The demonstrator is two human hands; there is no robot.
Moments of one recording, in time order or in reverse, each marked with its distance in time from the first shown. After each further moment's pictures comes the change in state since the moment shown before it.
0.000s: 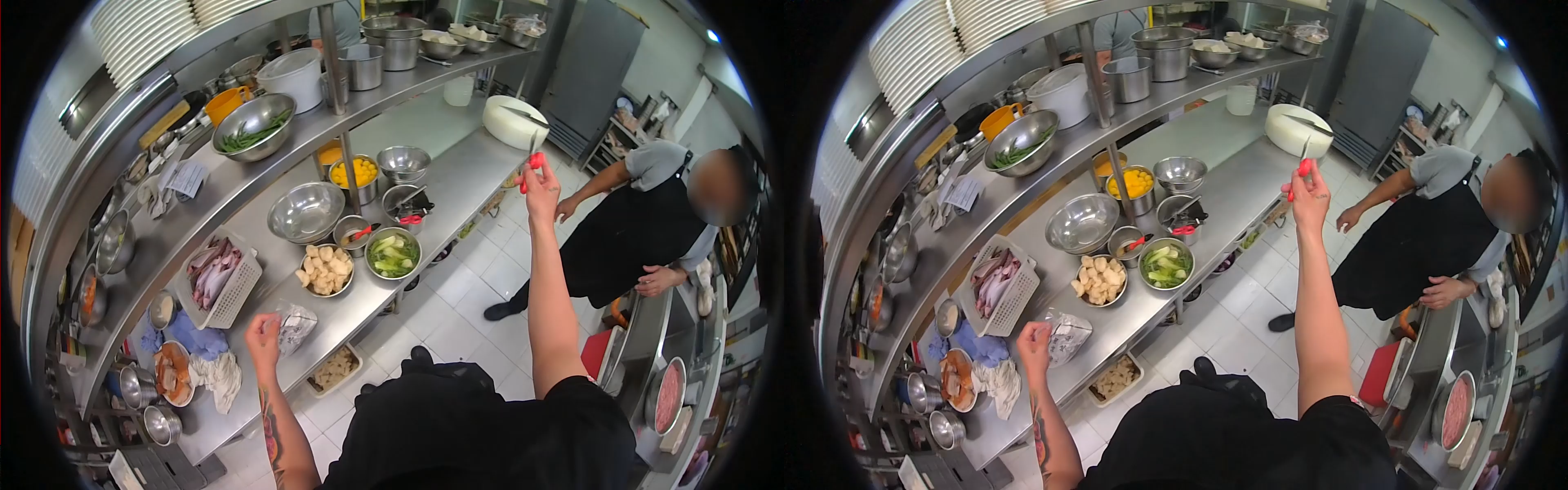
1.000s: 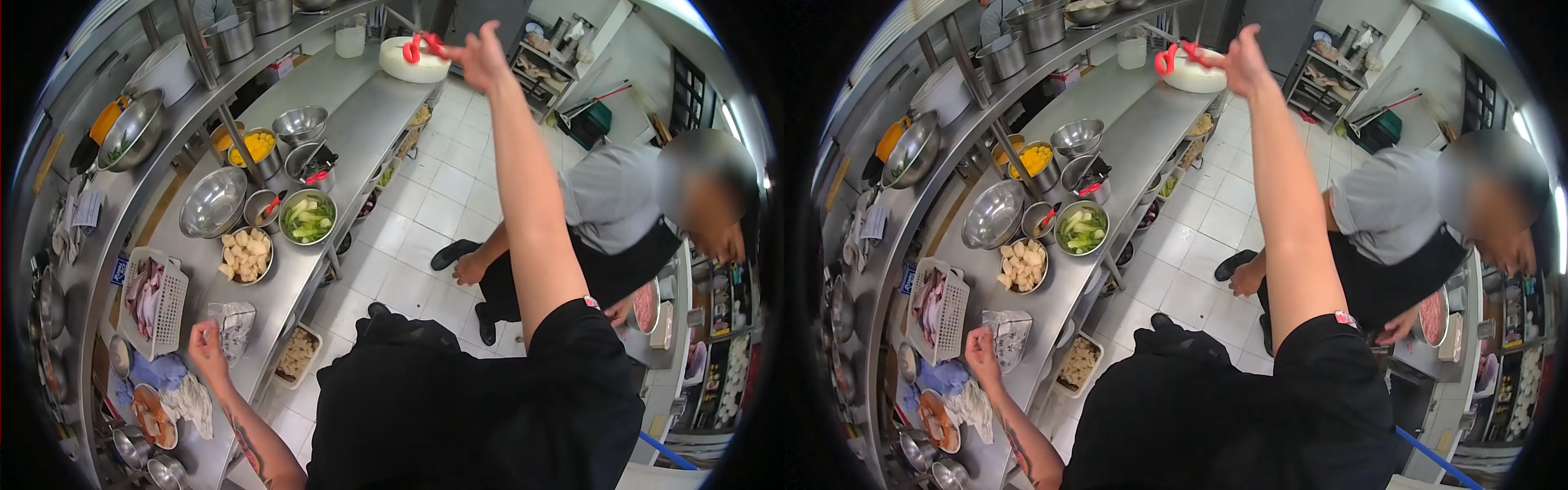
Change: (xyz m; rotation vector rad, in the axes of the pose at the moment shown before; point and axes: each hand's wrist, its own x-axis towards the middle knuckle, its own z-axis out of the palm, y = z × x) left_hand -0.005 -0.021 -0.001 -0.042 -0.111 0.079; right_hand 0.080 -0.107 -0.042 0.081 -0.376 0.322
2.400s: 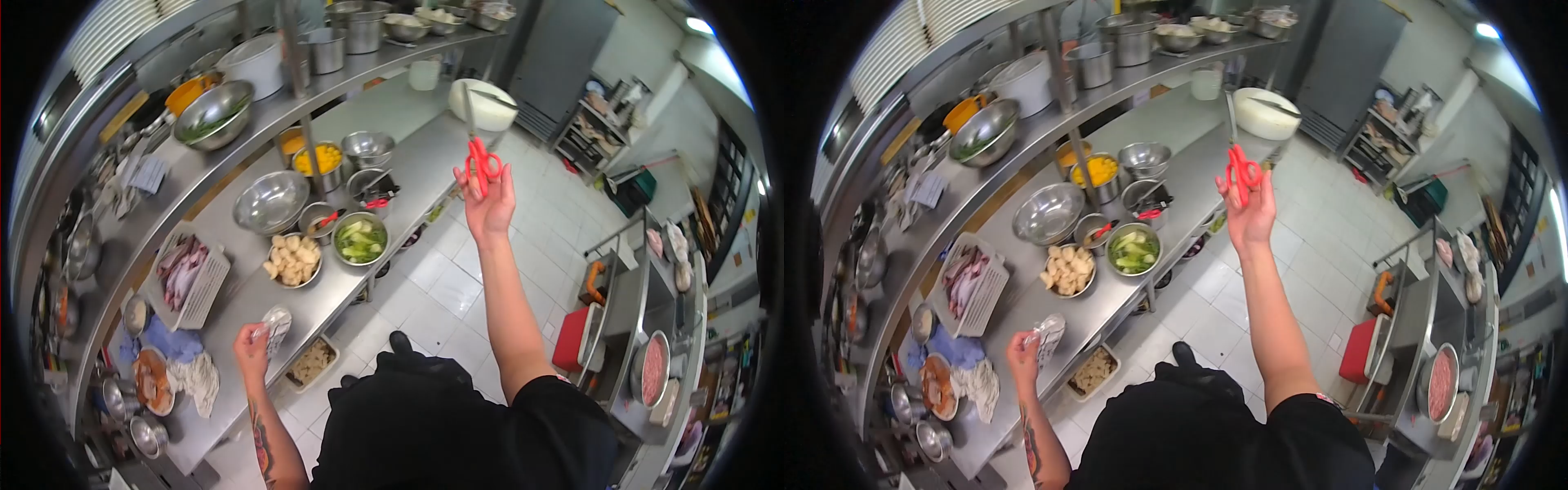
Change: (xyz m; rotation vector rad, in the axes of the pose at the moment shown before) left_hand -0.032 0.003 0.015 -0.047 0.000 -0.188; right_hand -0.101 0.121 0.117 0.839 -0.131 -0.275
